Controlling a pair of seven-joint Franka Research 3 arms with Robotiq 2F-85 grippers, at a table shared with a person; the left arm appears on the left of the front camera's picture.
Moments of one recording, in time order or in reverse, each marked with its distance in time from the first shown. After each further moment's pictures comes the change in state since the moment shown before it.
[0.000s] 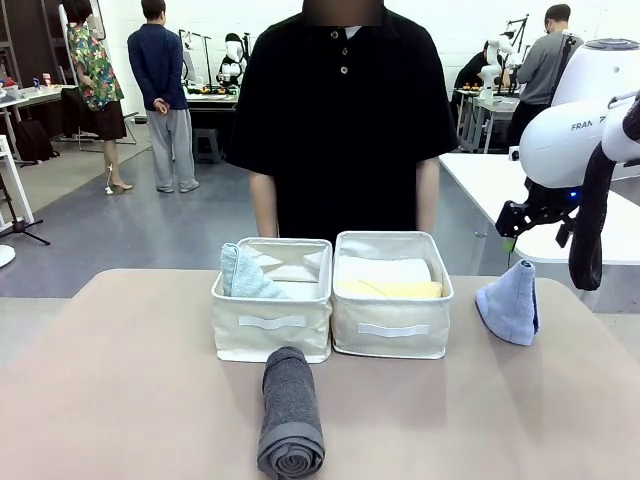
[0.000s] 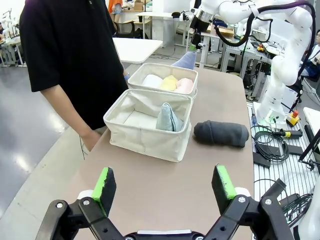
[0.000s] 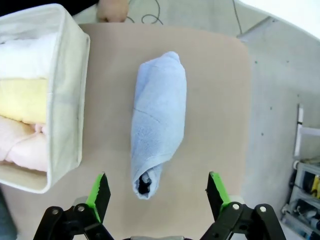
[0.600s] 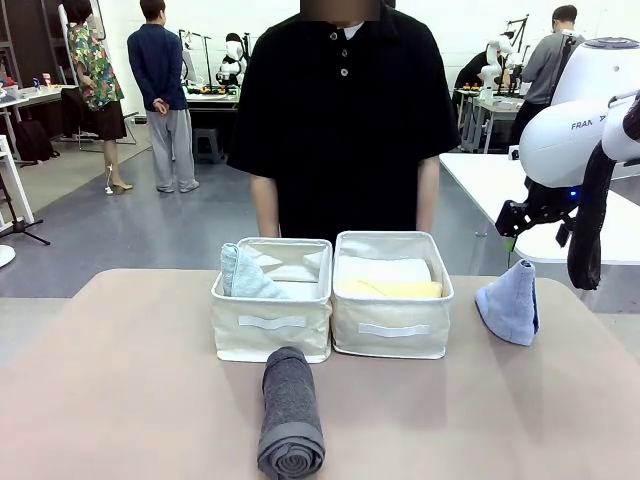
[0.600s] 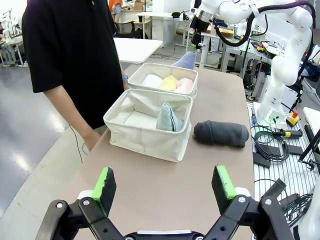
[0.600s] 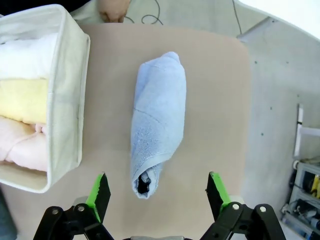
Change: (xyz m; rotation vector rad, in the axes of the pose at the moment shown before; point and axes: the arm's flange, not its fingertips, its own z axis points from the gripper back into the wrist) left arm 0.000 0.000 0.000 0.000 0.000 0.000; right arm 0.000 -0.002 0.000 0.000 0.001 -0.001
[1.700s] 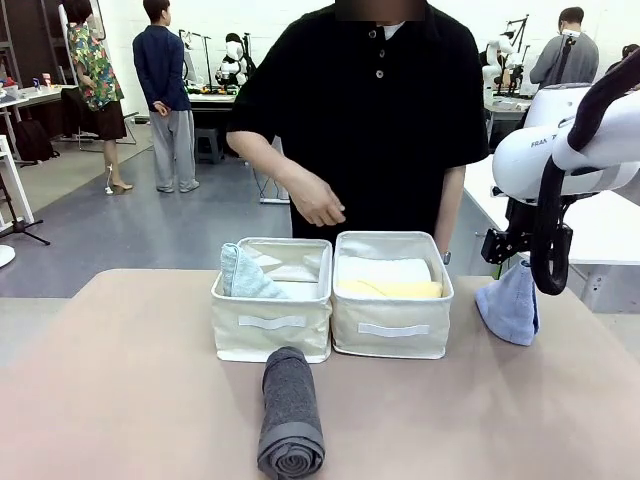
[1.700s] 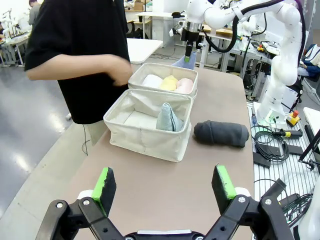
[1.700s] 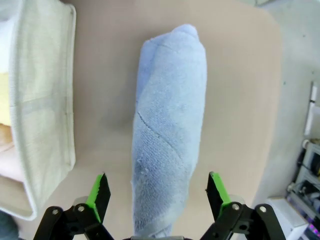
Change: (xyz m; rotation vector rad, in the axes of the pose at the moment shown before) left arm 0.000 0.000 0.000 0.000 0.000 0.000; right arm 0.029 0.004 -0.080 0.045 0.214 -0.003
